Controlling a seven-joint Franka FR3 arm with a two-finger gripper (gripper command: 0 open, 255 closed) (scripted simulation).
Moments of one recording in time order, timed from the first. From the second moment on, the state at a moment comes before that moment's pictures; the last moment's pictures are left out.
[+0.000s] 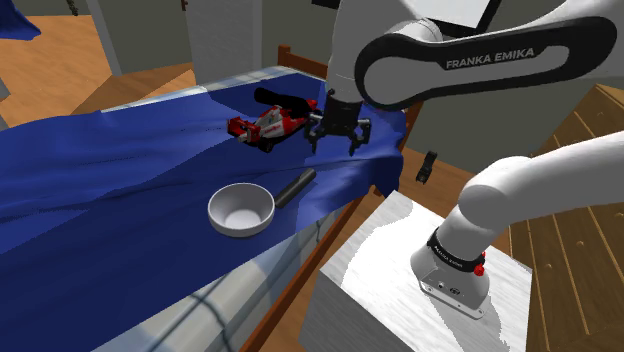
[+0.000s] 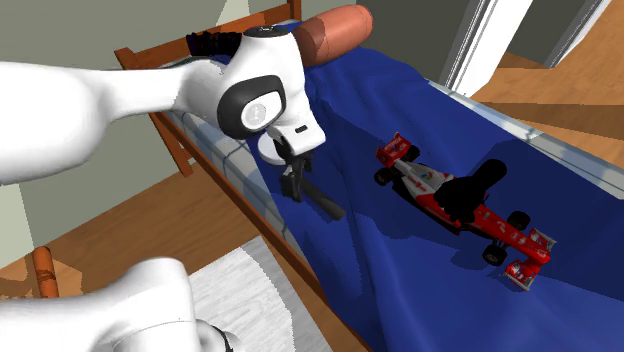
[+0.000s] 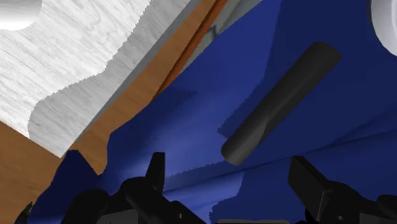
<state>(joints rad) -0.22 -0.66 0.61 -2.53 0.22 1.99 1.08</state>
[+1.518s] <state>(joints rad) -0.74 -0.01 1.20 -2.40 -0.26 2.27 2.06</state>
